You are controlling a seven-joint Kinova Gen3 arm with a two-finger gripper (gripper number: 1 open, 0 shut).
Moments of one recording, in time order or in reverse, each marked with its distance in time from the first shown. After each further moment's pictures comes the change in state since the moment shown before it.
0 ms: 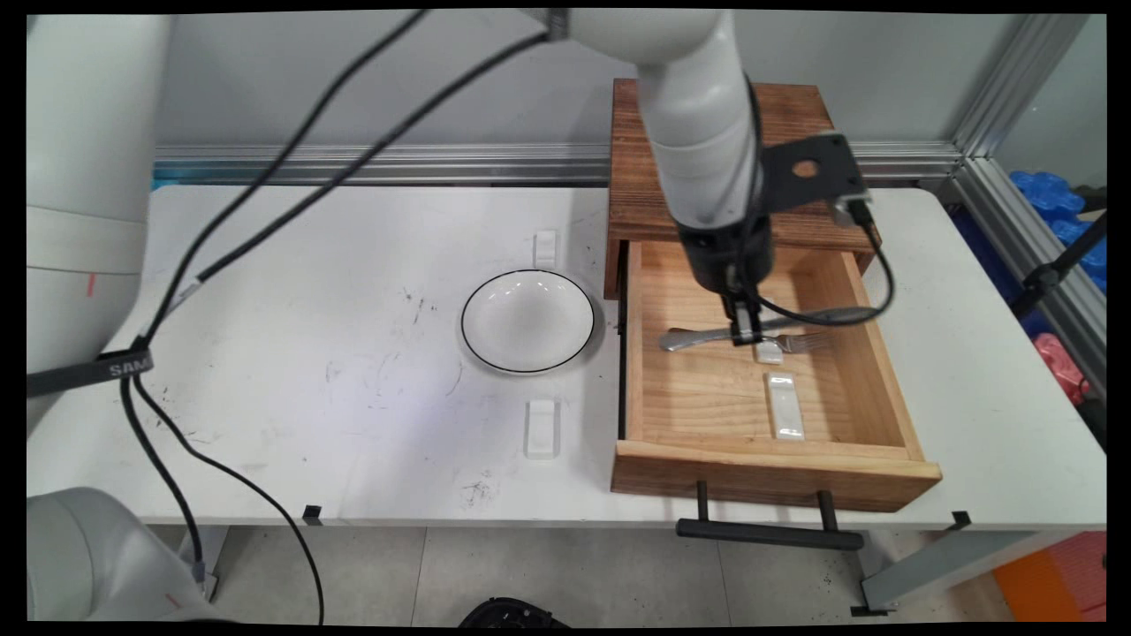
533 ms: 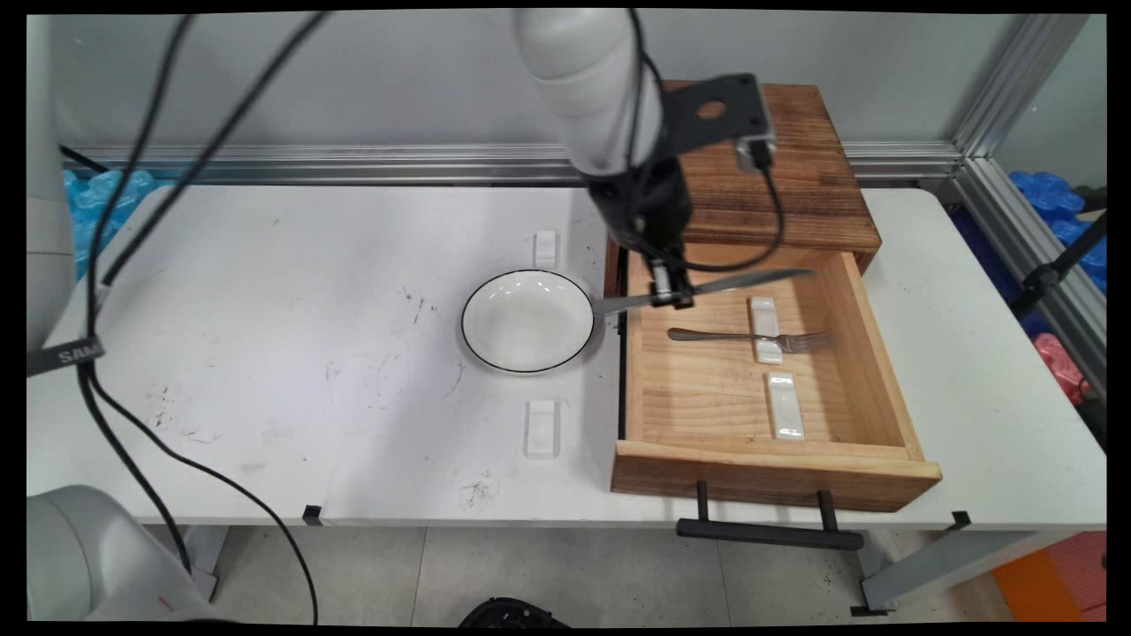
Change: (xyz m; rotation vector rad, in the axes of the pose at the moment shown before) arm -0.058 -0.007 -0.068 0.022 0.008 0.015
